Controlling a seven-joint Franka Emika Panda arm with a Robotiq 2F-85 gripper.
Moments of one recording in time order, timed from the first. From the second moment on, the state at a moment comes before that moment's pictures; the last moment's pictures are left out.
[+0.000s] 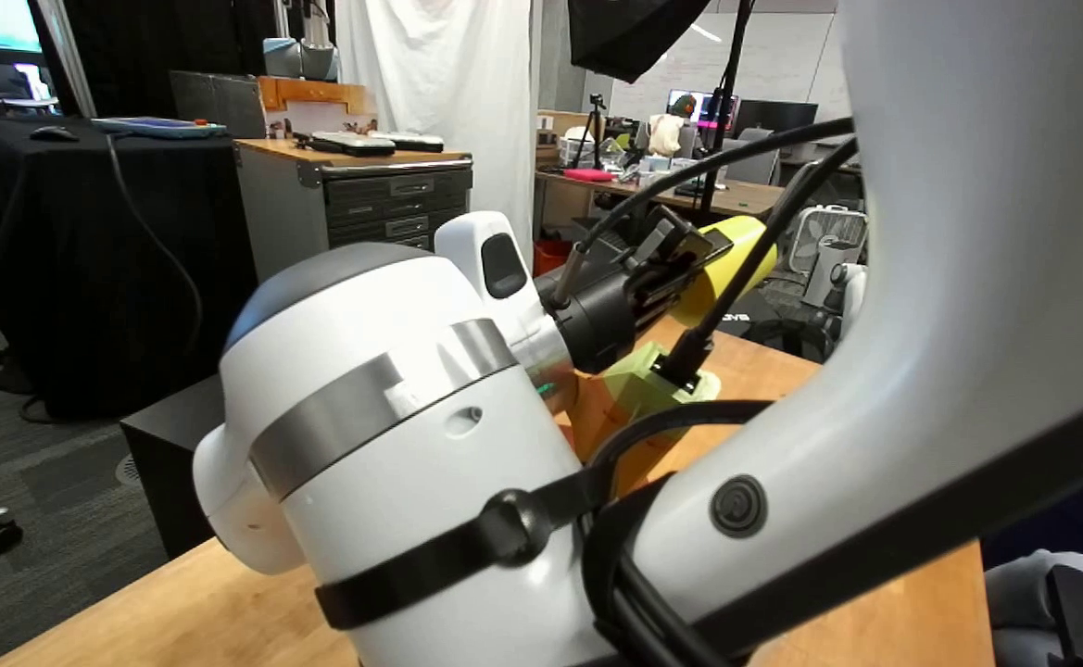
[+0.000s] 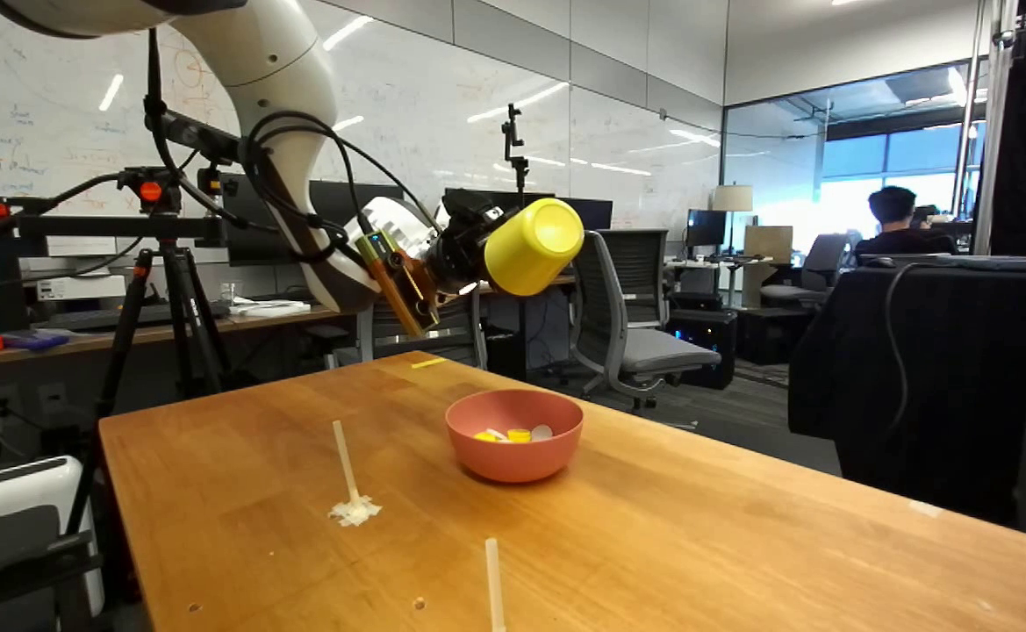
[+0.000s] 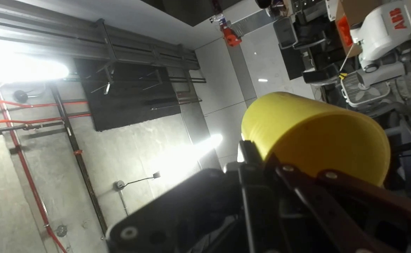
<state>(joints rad) 0.44 0.93 0.04 -1.42 -1.28 0.86 1.25</state>
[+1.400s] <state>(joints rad) 0.21 0.68 0.14 -1.60 -1.07 1.49 1.07</state>
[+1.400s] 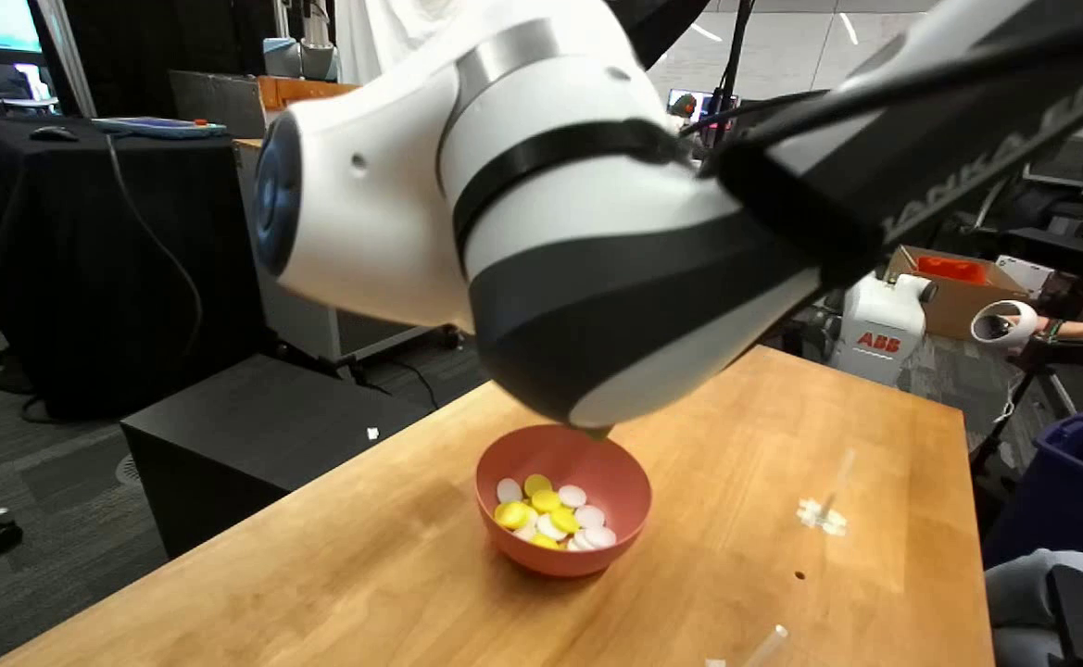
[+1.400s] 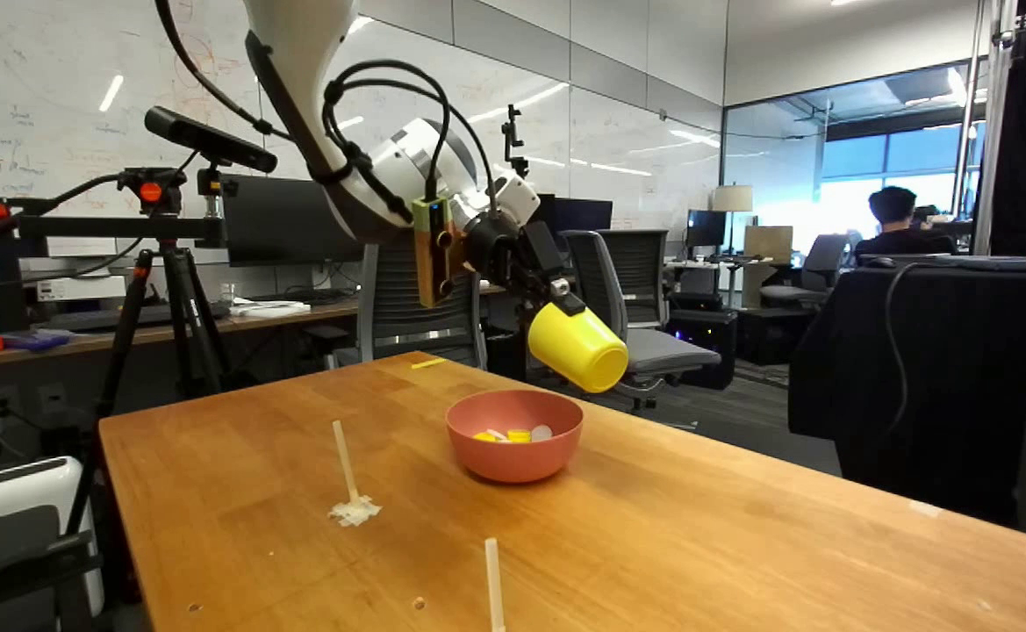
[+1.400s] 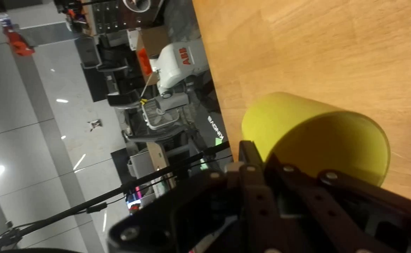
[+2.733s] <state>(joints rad) -0.02 0.39 -0.02 -2.08 -0.63 2.54 0.66</state>
